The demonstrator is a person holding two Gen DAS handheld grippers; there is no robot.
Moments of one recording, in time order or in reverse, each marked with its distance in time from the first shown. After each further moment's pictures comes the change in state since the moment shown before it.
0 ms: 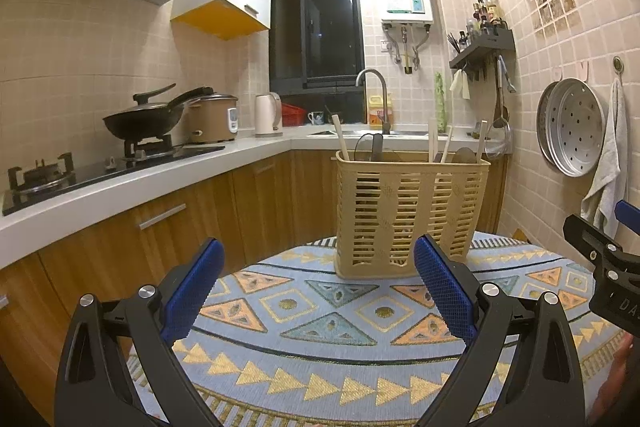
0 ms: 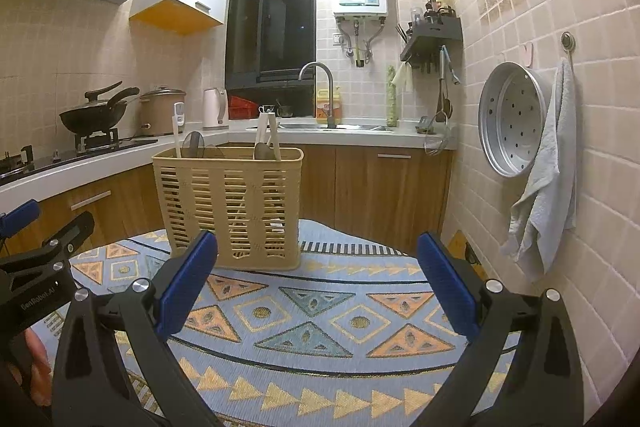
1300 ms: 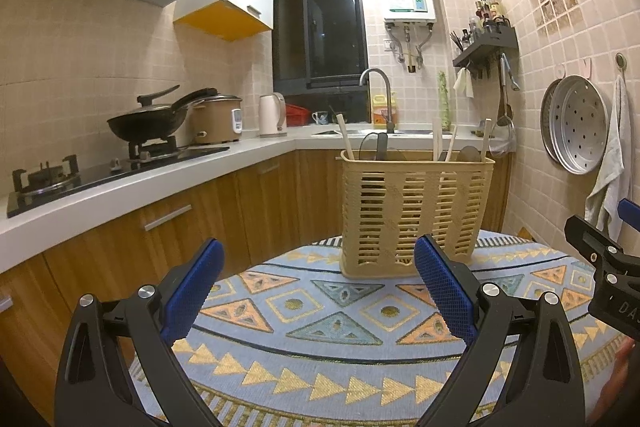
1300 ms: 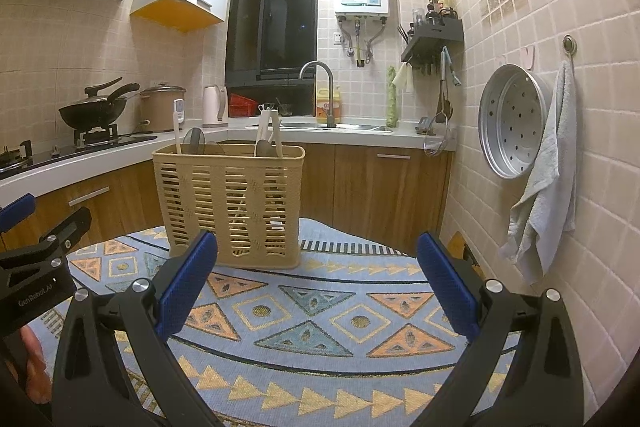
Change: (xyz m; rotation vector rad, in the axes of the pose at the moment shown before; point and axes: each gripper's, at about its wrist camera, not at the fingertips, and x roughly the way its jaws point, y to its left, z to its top) left arm -0.002 -0.005 0.000 0.009 -0.001 0.031; right arm 0.002 0.002 -0.001 -0.011 0.004 -0.005
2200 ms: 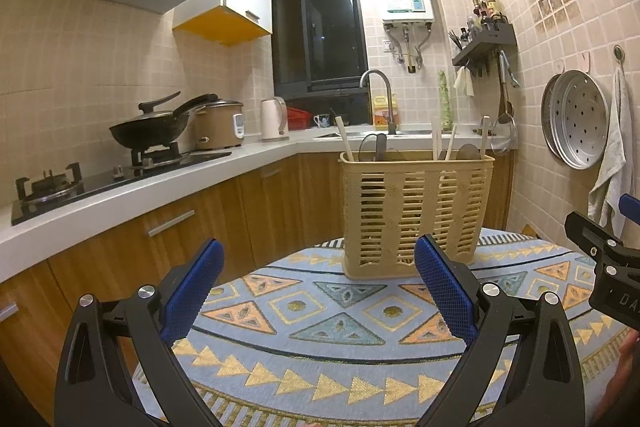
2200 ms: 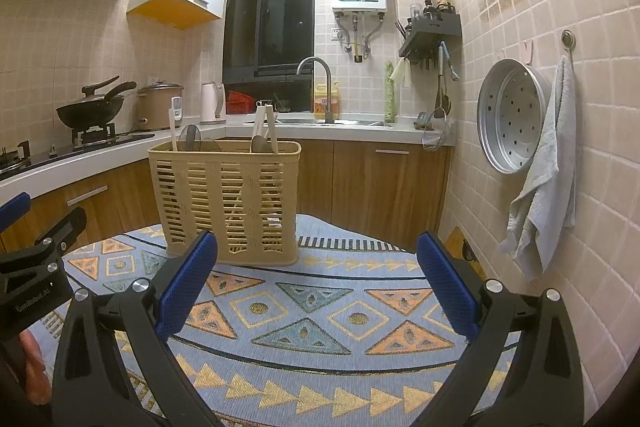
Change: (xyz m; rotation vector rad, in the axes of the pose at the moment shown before) left arm -0.003 -0.007 -0.001 0.025 -0.009 0.012; right arm 0.005 -0.004 0.000 0.013 0.017 -0.002
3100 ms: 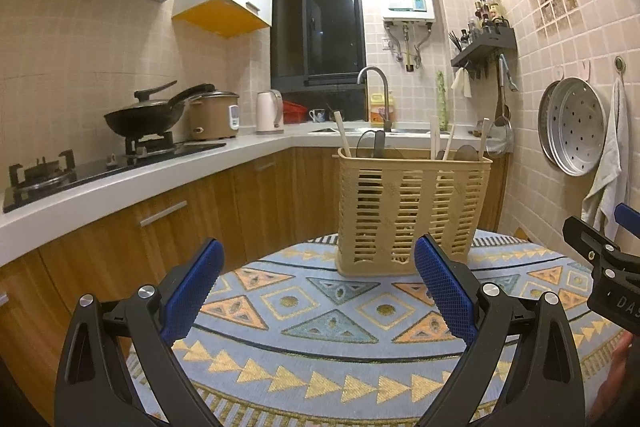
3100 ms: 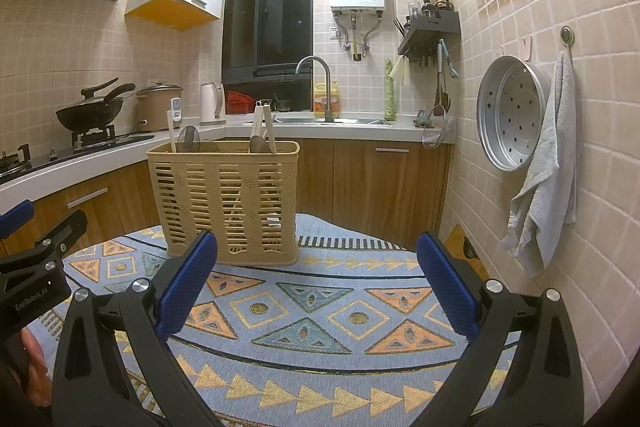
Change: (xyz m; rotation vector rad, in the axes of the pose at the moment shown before) left arm 0.005 0.009 0.000 -0.043 0.020 -0.033; right arm 0.000 -0.002 0.000 0.006 0.004 0.003
